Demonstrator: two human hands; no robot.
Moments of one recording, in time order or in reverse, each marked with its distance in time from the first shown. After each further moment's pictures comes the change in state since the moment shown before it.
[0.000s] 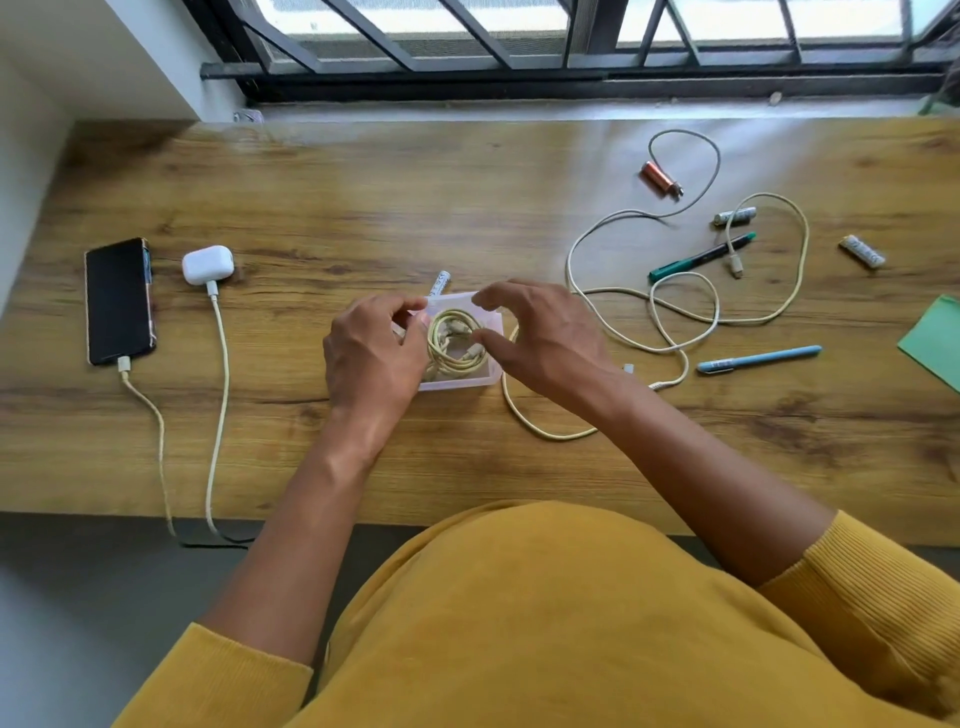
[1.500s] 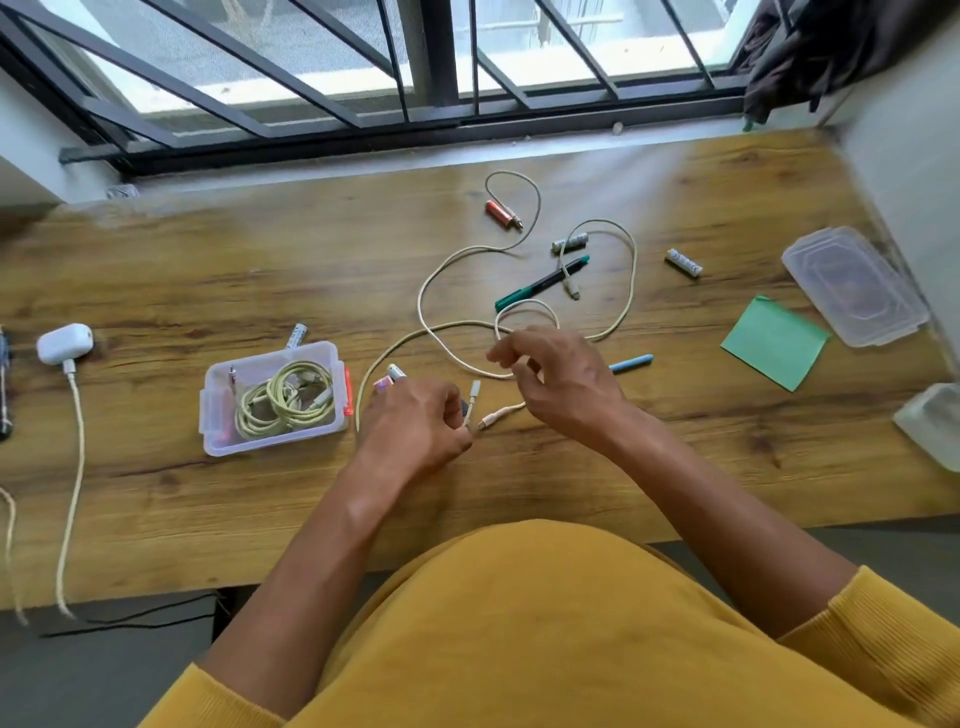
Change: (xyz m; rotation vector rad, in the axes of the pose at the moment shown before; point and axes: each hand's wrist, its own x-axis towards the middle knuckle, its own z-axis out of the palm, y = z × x) left_hand -0.058 0.134 0.105 0.369 -0.577 0.152; right_hand -0.083 0.139 -0.100 0.139 -0.055 0.140
